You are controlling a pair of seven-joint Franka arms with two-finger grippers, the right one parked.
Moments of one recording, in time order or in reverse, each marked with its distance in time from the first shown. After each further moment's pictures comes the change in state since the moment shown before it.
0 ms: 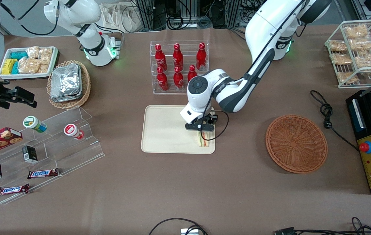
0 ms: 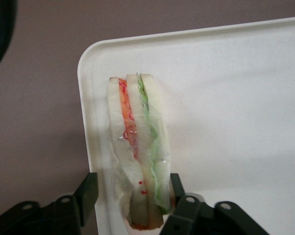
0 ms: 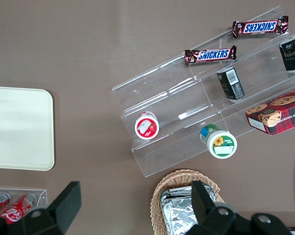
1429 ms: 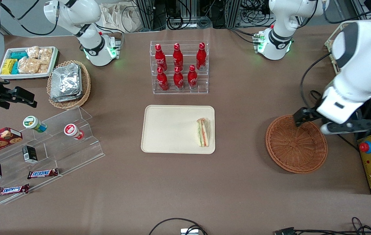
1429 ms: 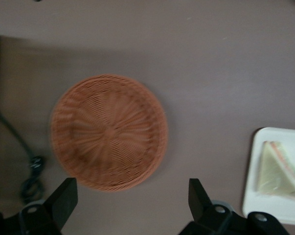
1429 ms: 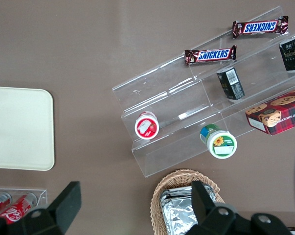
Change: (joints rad) arm 0.293 -0.556 0.387 0.016 -0.336 -0.446 0.659
